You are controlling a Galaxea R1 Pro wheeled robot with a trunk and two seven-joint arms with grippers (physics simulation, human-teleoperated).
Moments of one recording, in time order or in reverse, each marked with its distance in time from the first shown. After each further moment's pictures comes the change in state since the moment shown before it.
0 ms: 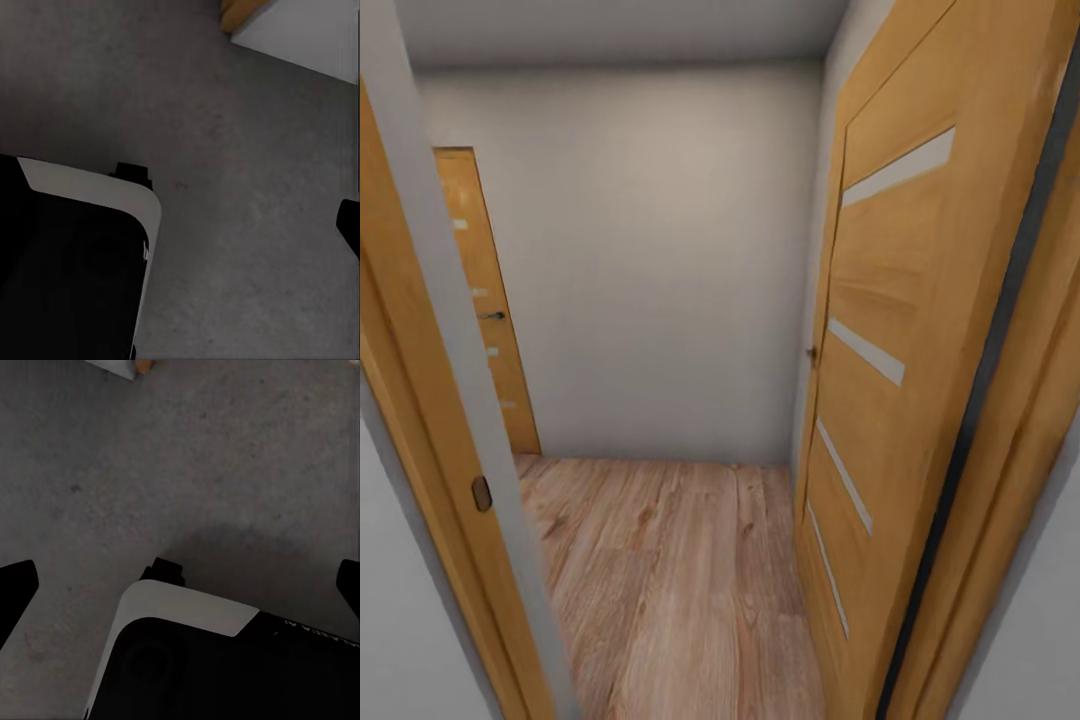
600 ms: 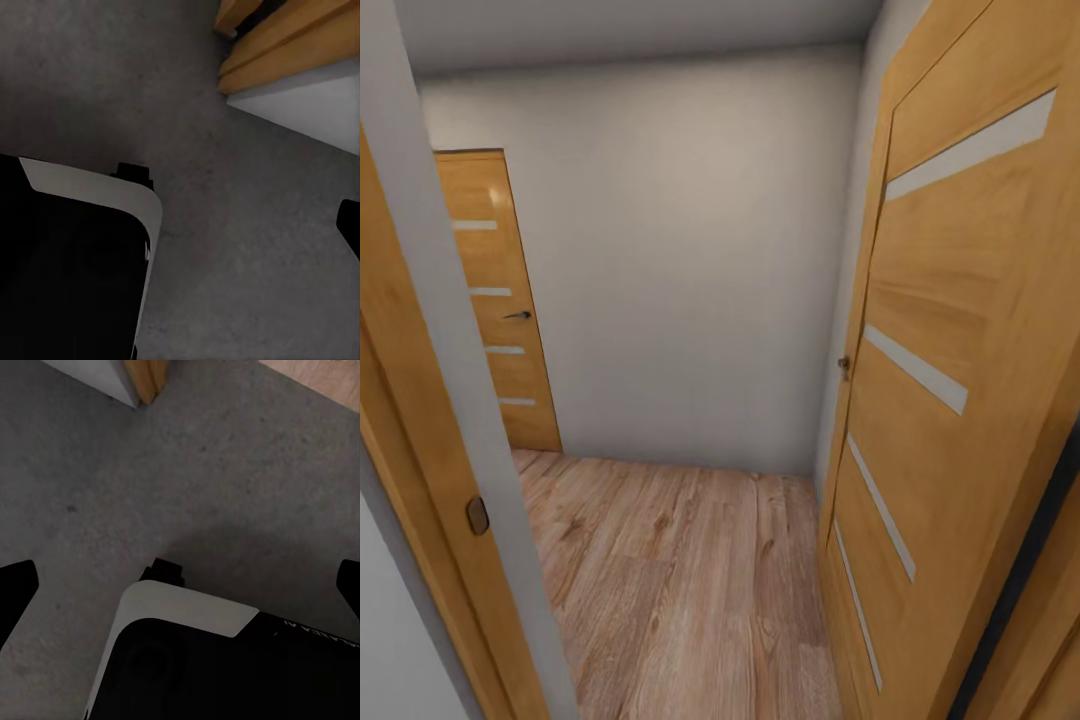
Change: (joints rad) left arm 0.000 0.000 0.000 0.000 -0.001 -0.002 -0.001; right arm 0.000 0.002 0.000 0.000 0.001 0.000 0.000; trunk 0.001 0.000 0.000
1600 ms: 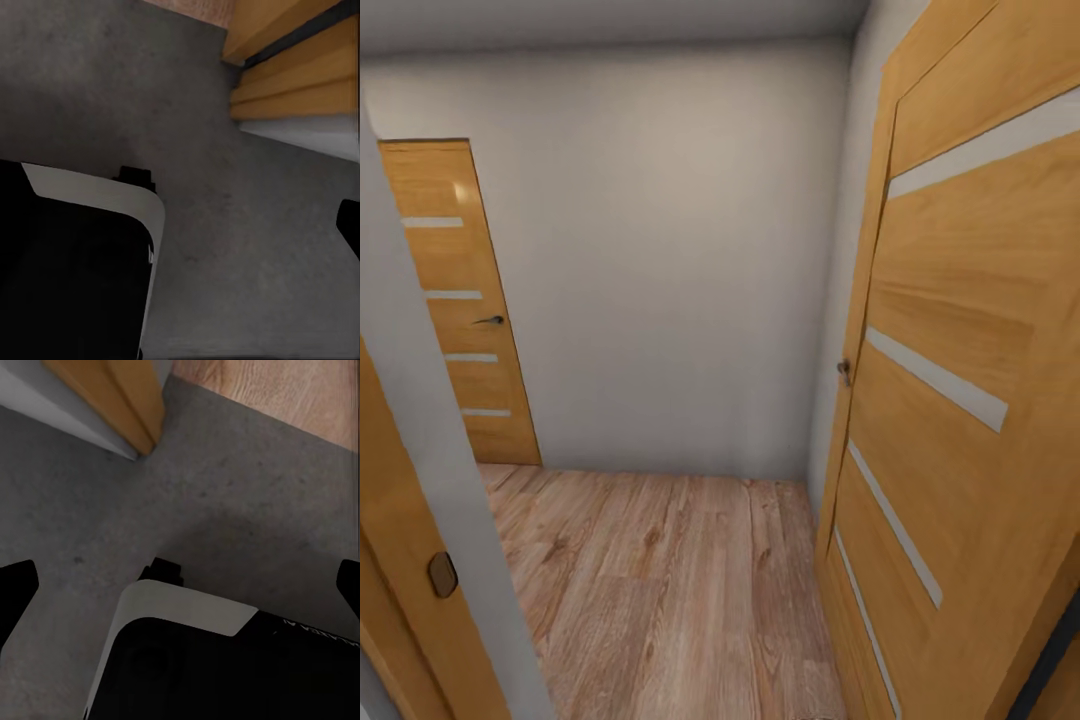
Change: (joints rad) left arm 0.000 -0.002 0.000 0.000 -0.001 0.001 0.000; right arm 0.000 0.001 -0.008 0.000 -0.012 -0.008 0.000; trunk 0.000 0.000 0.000
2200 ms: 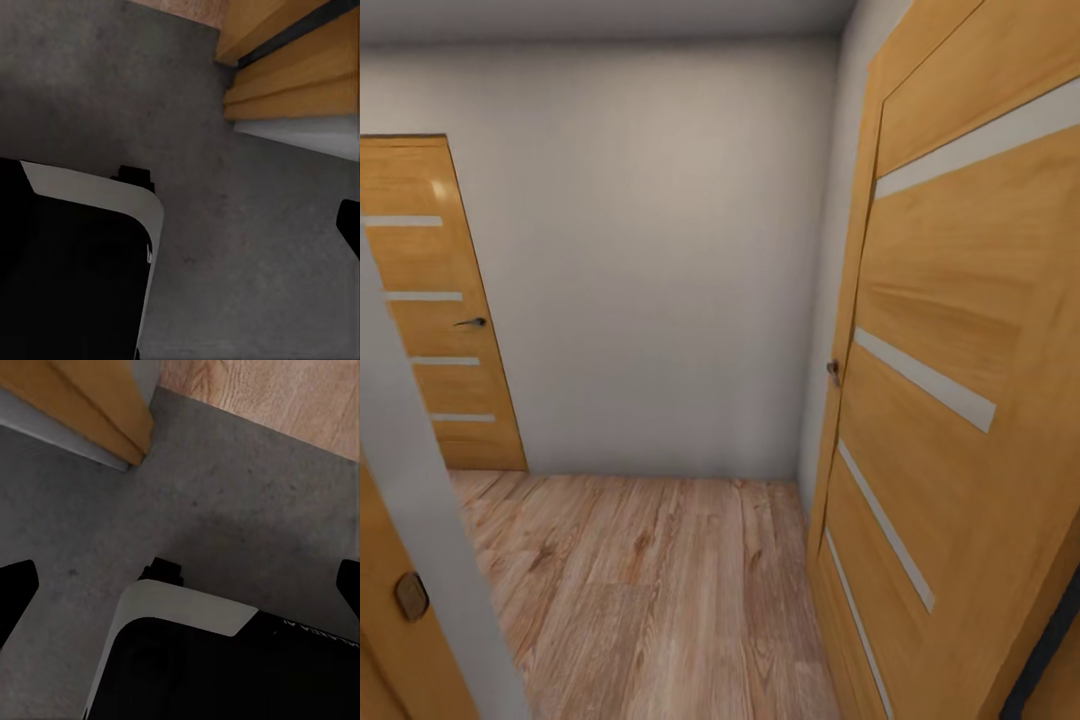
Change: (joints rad) left arm 0.000 0.001 0.000 0.000 0.002 0.000 0.000; right arm 0.000 0.000 0.006 0.000 0.008 0.001 0.000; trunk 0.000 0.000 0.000
